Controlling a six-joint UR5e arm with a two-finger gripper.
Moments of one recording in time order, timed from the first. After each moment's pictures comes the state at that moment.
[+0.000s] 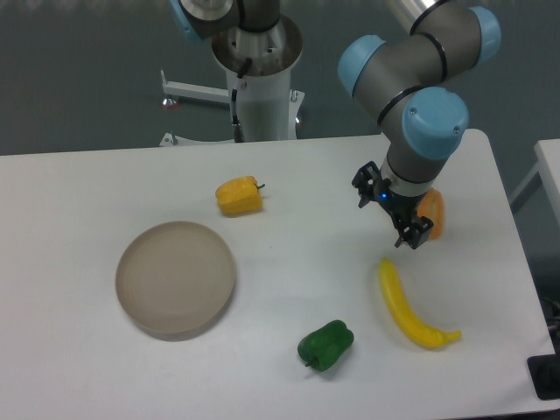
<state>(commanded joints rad) 2.39 -2.03 -1.28 -1.44 1.55 1.47</state>
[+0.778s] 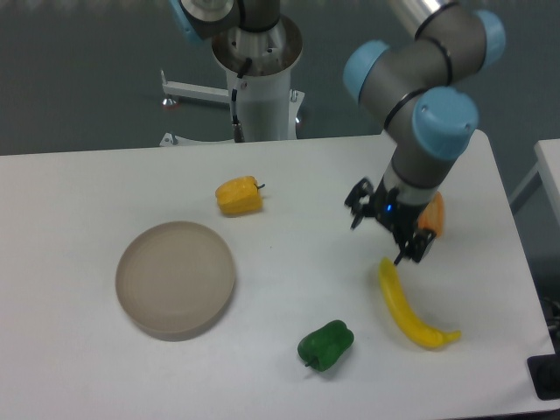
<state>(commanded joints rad) 2.31 -2.17 -1.18 -1.27 1.39 1.17</state>
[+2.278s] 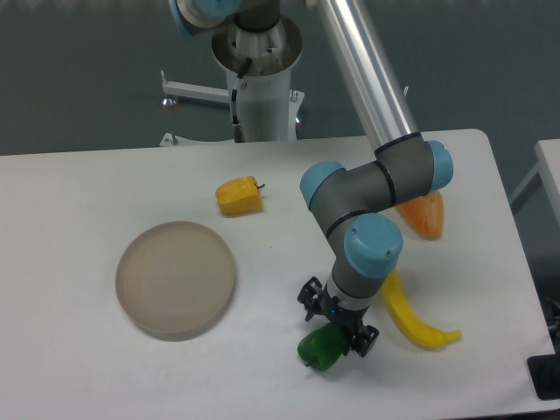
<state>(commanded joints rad) 2.24 -2.30 -1.16 -1.13 1.41 1.13</state>
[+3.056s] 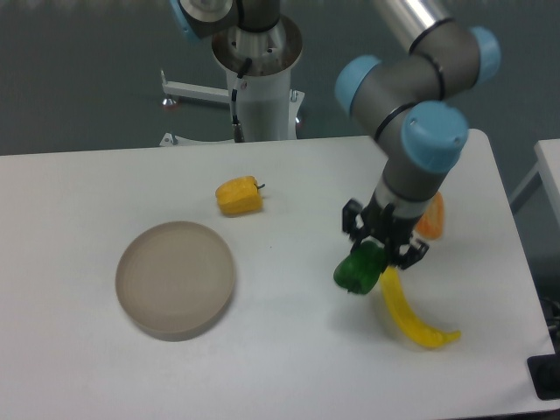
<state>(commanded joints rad) 2.41 -2.04 -1.21 -1.49 1.47 1.36</state>
